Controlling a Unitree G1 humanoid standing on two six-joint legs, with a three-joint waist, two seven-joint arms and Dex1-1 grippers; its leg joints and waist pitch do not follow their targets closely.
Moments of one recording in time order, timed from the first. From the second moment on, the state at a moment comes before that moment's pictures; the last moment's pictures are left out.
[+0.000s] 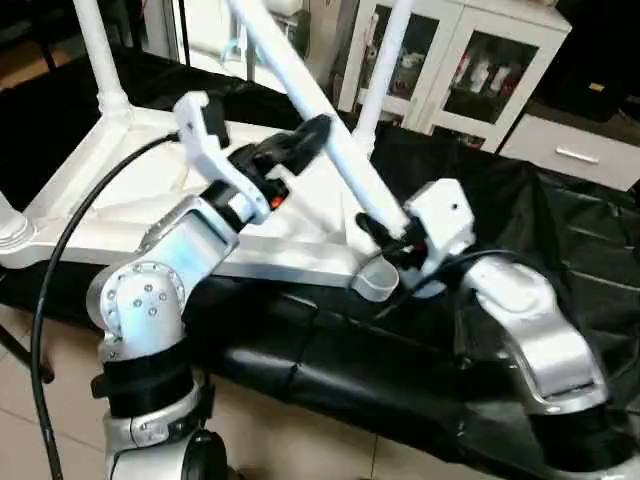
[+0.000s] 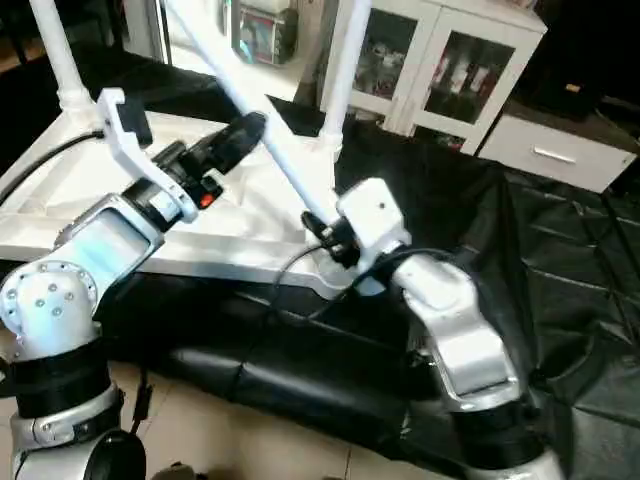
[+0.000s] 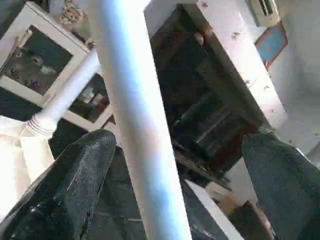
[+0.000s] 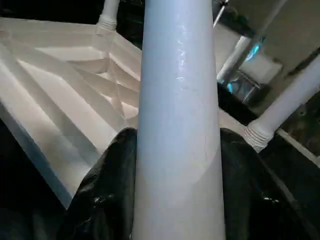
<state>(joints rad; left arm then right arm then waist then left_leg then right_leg) -0.58 -0.01 0.29 -0.27 -0.79 0.93 -0.18 -0.35 -0.29 0.17 -0.18 0.10 0.38 0.41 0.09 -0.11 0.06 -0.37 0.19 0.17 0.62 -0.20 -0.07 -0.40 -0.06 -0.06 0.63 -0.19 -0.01</state>
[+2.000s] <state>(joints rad) -0.60 0.01 0.30 -0.19 -0.85 0.89 -0.11 -0.29 -0.24 0.18 -0.28 0.28 0.47 0.55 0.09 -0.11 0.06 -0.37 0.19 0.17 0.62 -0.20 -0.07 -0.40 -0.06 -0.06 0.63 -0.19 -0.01</state>
